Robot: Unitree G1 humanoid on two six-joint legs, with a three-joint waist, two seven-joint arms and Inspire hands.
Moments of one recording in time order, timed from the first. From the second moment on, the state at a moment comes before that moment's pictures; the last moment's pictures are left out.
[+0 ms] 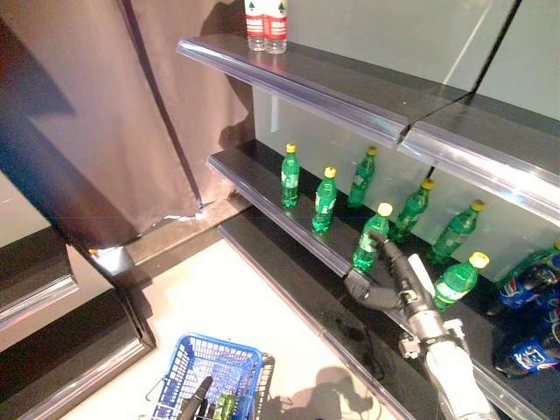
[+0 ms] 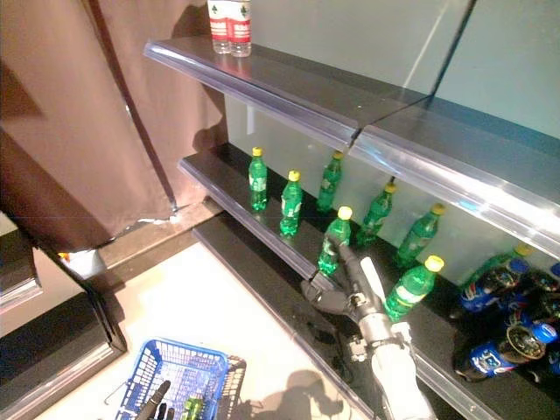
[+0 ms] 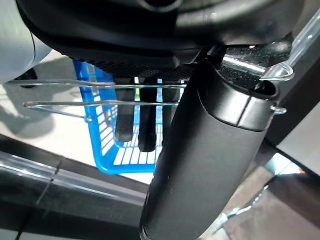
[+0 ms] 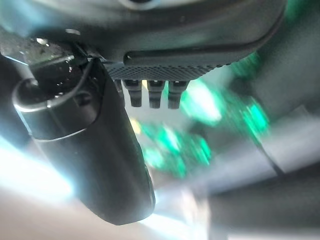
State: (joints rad) left arm 0.16 0.13 0.25 1.11 -1.14 0.01 -0.21; right arm 0.11 -0.39 0.02 0.14 -0.04 -0.45 -0.08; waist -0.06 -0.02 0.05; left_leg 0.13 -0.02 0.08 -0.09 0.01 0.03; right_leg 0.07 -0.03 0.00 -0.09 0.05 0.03
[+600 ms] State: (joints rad) left arm 0.15 0.12 0.24 1.11 -1.09 0.03 -0.21; right arm 0.15 -0.43 -0.05 0.04 -0.03 -0.50 -0.14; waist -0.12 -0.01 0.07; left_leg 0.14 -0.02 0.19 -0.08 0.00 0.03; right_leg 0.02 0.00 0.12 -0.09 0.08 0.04
